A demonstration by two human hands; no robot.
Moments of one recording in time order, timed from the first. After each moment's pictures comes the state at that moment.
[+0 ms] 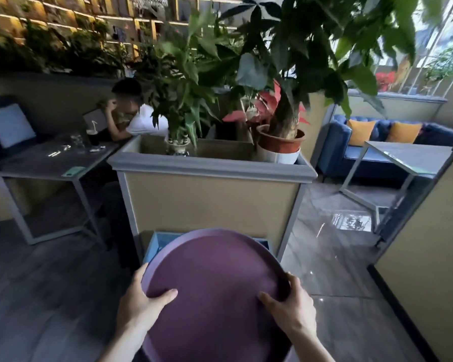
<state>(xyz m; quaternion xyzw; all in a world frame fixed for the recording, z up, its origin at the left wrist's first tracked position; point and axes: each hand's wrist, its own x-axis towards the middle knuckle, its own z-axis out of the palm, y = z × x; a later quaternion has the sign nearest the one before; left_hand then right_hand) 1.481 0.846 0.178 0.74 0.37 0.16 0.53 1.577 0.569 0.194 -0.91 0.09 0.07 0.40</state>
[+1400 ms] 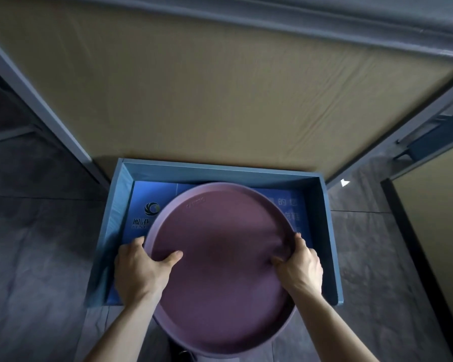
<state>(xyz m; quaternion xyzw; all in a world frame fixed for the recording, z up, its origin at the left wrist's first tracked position) 1.650 0.937 -0.067 0.84 0.48 -0.01 0.27 1.743 0.679 -0.026 -0.95 0.17 0.19 0.19</state>
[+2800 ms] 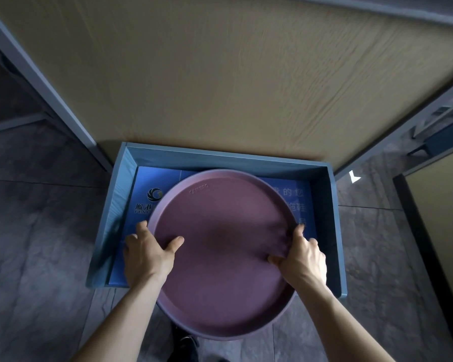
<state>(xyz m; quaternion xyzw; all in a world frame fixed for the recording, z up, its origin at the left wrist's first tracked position) 1.652 0.928 -0.072 0.82 0.48 -0.06 0.30 1.747 0.673 -0.030 -0.96 0.11 0.24 0.10</state>
